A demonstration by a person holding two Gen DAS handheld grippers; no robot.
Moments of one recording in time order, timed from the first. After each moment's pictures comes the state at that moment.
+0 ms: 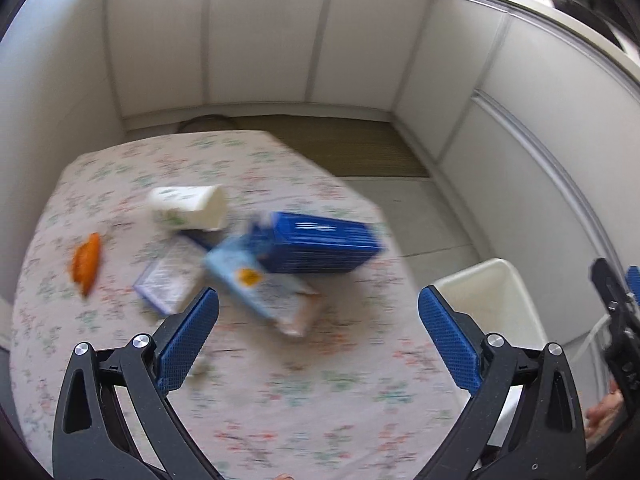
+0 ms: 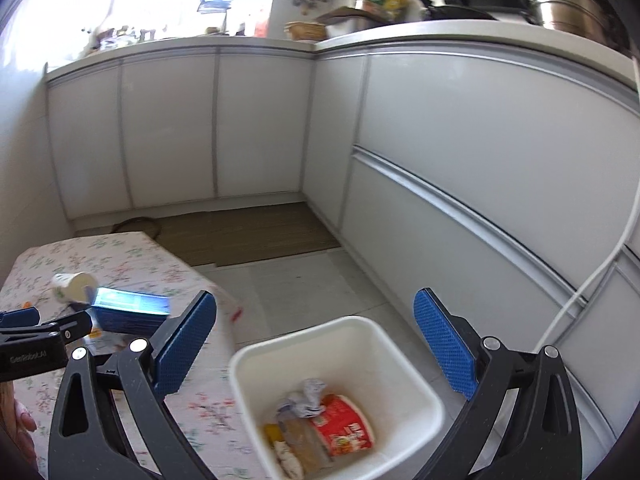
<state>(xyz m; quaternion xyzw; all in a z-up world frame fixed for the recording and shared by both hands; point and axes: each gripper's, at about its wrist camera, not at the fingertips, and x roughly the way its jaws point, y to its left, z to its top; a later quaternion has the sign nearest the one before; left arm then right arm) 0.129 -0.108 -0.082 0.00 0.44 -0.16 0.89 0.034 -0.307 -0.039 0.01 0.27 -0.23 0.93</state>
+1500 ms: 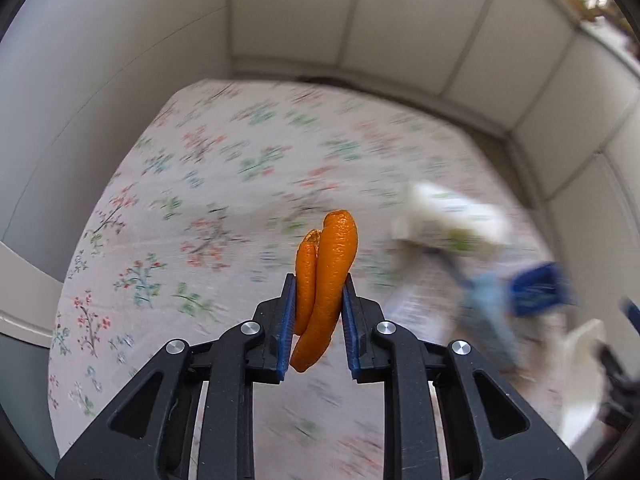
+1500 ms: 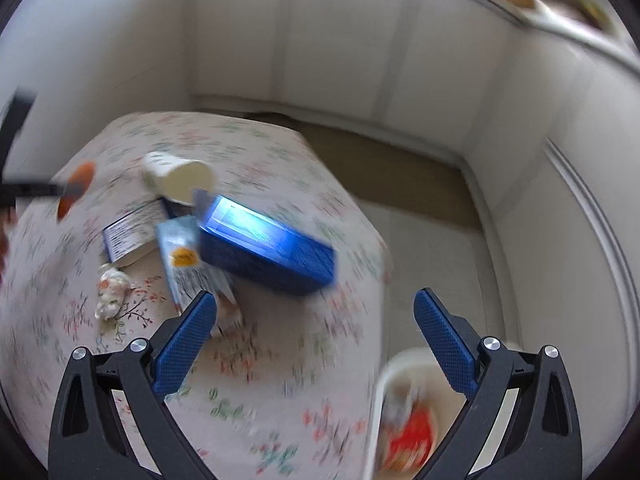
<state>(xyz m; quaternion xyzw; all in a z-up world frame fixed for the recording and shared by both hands) 0.217 0.079 -0.128 -0.07 0.49 -0.04 0.87 0.168 -0.218 -0.112 -0.13 0.41 0.08 0.90</state>
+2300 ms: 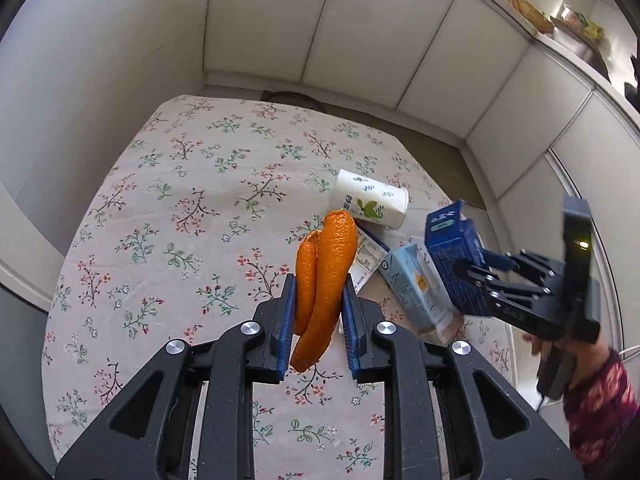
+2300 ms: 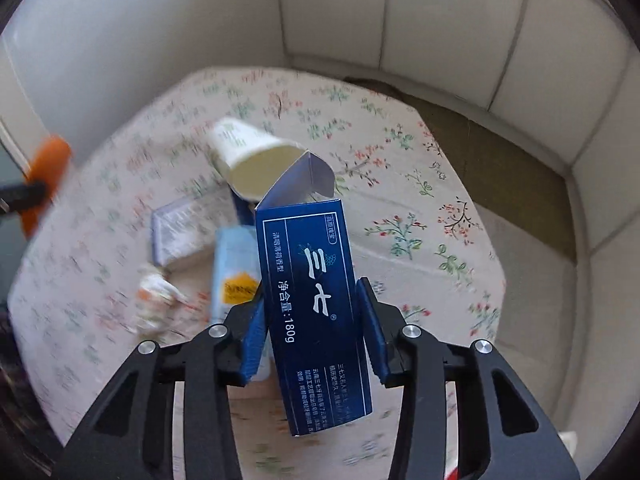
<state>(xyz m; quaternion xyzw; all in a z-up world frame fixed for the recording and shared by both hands) 0.149 0.069 -0.085 -0.10 0.46 -0.09 0.88 0.219 -0.185 -0.139 -0.05 0.48 0.20 0.85</state>
